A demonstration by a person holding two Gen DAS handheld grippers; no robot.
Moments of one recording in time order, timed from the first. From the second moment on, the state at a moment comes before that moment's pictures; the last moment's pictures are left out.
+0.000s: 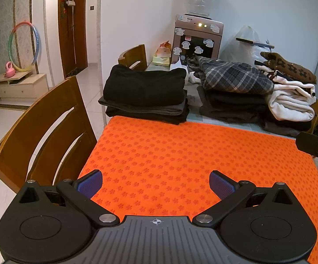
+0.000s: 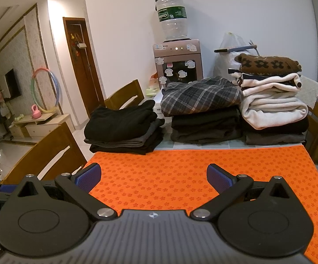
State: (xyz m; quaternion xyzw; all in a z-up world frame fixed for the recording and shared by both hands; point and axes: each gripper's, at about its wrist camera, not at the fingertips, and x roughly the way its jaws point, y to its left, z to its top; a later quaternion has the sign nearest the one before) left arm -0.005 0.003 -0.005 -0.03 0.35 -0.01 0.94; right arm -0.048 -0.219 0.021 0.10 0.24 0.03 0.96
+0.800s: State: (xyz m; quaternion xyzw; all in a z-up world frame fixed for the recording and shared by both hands) left arm -0.004 0.004 -0.006 -0.03 0.35 -0.01 0.94; right arm -0.047 -0.220 0.022 0.10 0.24 0.03 0.96
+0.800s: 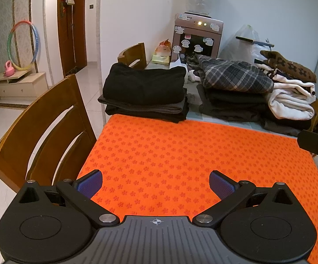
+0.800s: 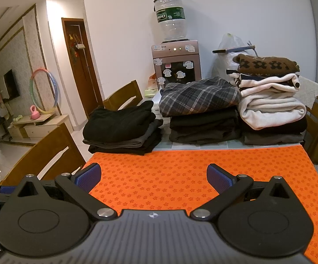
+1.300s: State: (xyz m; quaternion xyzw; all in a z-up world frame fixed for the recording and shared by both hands) left arm 0.002 0.004 -0.009 -0.03 0.36 -0.01 0.93; right arm -0.043 -0.219 0.018 0.10 0.25 0.03 0.96
